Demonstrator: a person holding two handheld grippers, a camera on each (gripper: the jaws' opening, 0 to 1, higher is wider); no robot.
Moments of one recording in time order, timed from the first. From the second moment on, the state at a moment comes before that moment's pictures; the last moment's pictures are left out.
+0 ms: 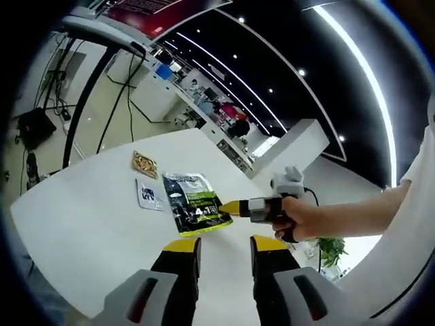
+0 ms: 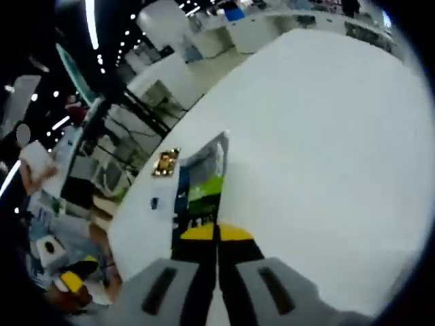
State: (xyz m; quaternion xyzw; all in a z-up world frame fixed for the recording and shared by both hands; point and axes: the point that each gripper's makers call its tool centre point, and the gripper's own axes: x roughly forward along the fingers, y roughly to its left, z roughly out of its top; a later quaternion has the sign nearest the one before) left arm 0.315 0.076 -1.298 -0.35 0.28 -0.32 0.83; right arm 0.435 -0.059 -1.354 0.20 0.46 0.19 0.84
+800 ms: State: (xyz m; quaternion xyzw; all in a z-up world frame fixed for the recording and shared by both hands) left arm 0.288 0.090 -1.282 -0.37 0.26 -0.30 0.84; right arm 0.393 -0.048 -1.263 0.42 0.34 0.23 0.81
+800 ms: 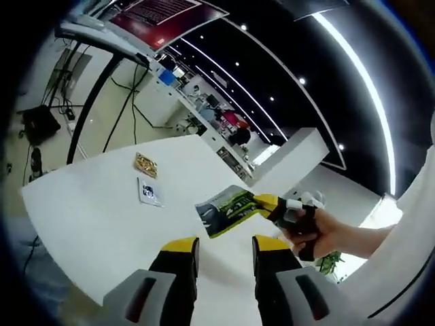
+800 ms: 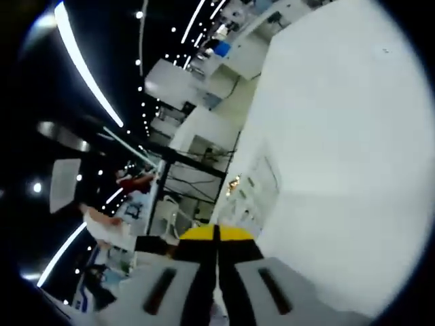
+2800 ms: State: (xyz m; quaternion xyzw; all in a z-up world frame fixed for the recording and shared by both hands) left arm 0.301 0.077 -1.190 -0.61 0.15 -0.42 0.65; right arm 0.288 0.042 -1.186 0.33 0.34 0.49 0.73
